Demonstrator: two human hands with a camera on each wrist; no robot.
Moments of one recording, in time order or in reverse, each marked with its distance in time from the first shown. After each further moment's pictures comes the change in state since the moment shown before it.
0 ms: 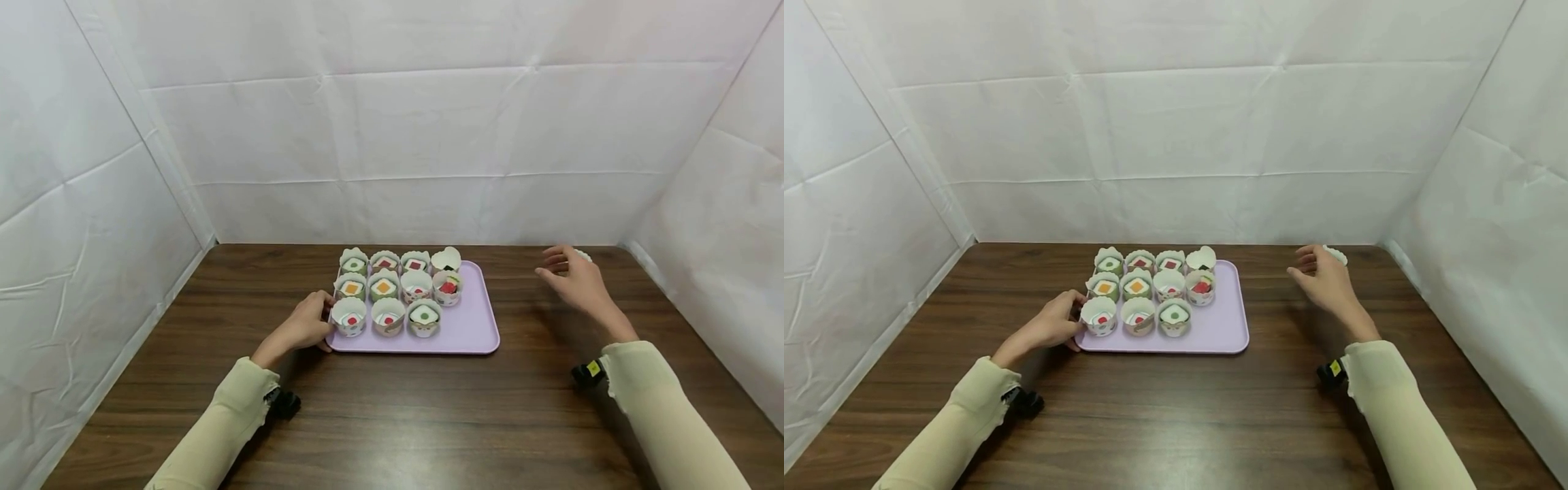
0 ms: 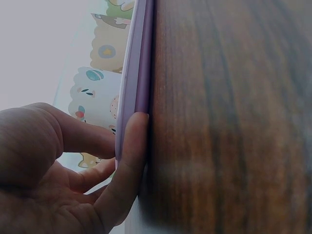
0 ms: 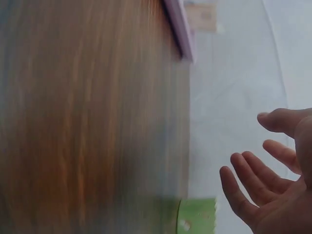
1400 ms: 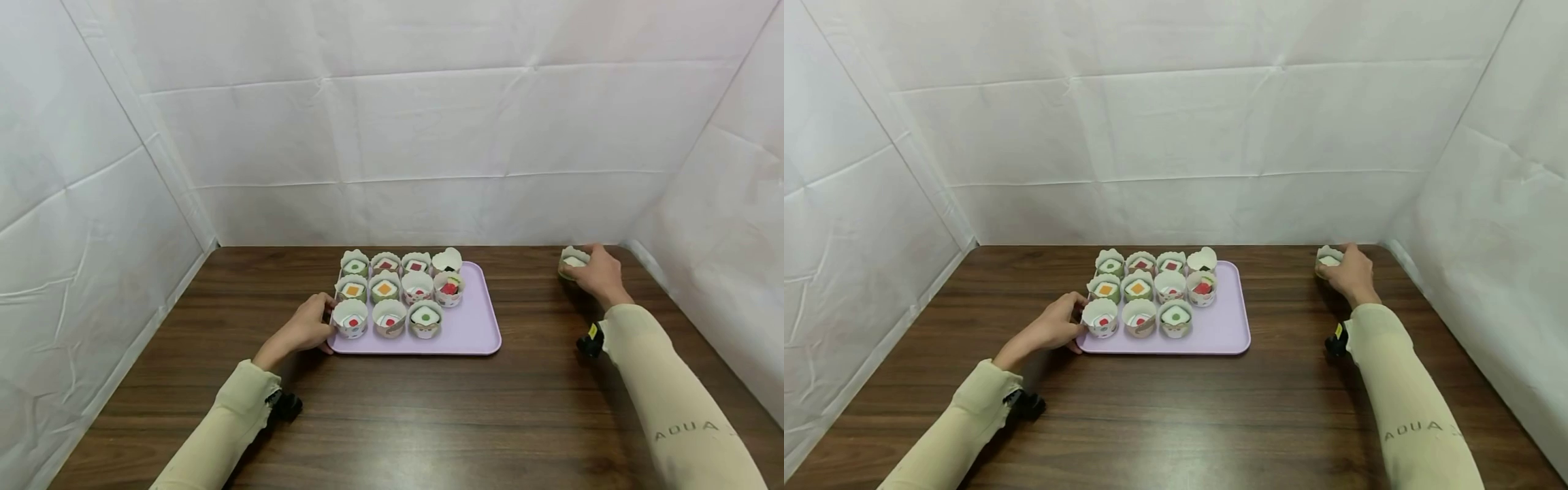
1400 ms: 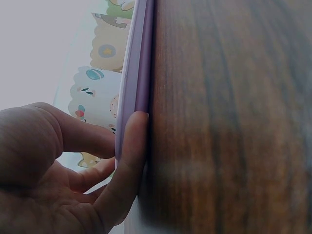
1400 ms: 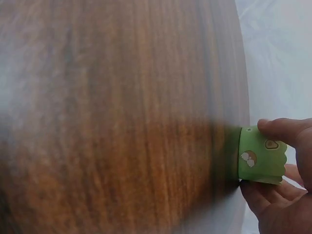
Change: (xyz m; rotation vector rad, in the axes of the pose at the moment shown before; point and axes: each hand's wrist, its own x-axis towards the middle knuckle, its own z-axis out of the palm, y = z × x) left_hand 0.001 -0.001 0.001 -0.064 -0.028 -0.048; right_hand 0.032 0.073 -0.009 -0.046 -0.032 0.389
